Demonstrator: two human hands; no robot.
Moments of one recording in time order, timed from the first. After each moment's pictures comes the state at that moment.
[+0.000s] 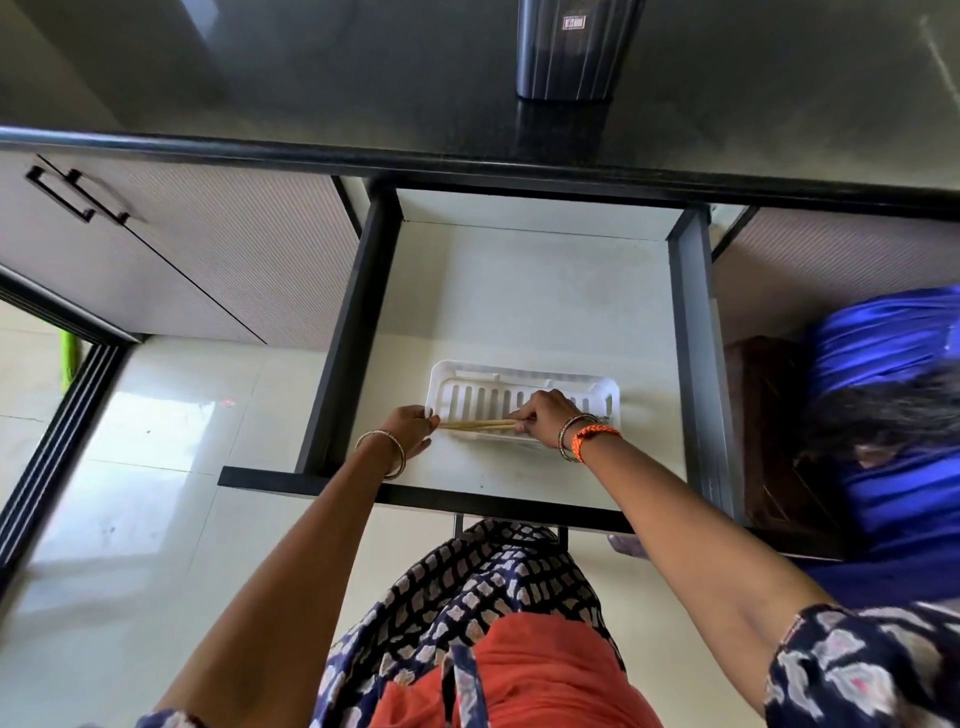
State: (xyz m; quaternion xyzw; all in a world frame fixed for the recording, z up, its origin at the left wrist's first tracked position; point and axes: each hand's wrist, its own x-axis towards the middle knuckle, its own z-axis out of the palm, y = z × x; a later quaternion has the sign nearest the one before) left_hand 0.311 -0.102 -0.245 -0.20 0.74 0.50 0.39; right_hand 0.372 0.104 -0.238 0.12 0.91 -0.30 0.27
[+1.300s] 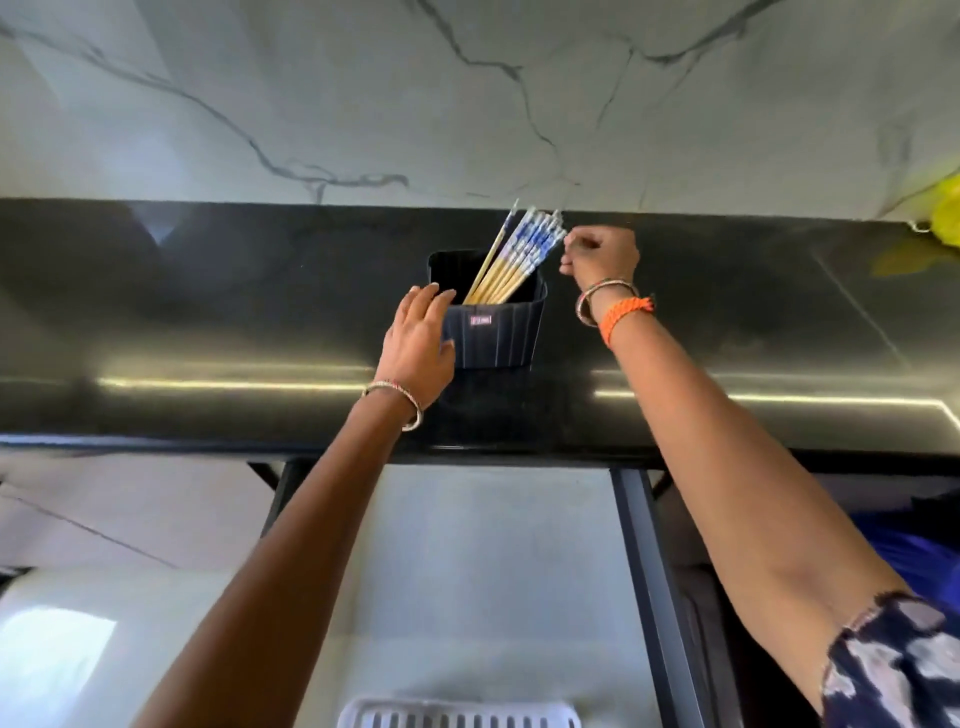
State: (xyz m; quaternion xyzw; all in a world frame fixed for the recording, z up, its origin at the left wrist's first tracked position) left_hand 0.030 0.139 -0.025 0.29 0.91 0.29 -0.04; right_hand 0.037 0.361 0.012 0.31 0.73 -0.52 -0.32
